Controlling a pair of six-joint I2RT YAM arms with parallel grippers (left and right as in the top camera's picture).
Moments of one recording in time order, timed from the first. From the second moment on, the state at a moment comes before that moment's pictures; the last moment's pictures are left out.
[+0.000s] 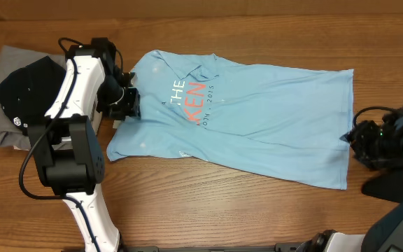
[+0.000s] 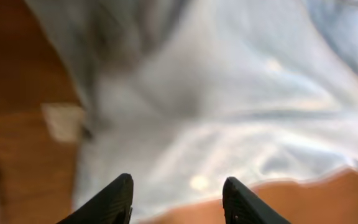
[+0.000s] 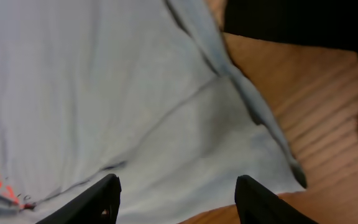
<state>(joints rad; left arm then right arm) 0.03 2.13 1.73 -1.33 0.21 0.10 -0.54 1.53 1.08 -1.03 -0.30 0.35</state>
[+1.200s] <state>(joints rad) 0.17 2.13 1.53 -1.28 0.07 0.02 -0.59 1.55 0.88 -0.95 -0.28 0.38</state>
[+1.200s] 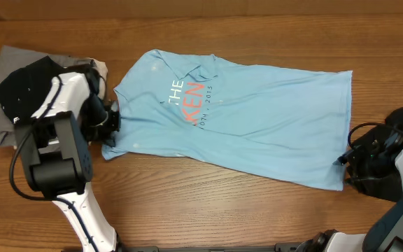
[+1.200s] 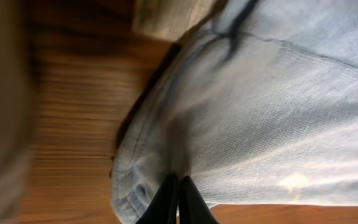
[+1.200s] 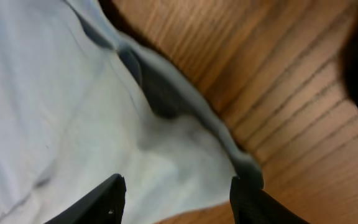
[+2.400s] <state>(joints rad) 0.20 2.13 1.53 -1.28 0.07 0.02 -0.60 1.55 0.83 -0.88 -0.26 0.38</state>
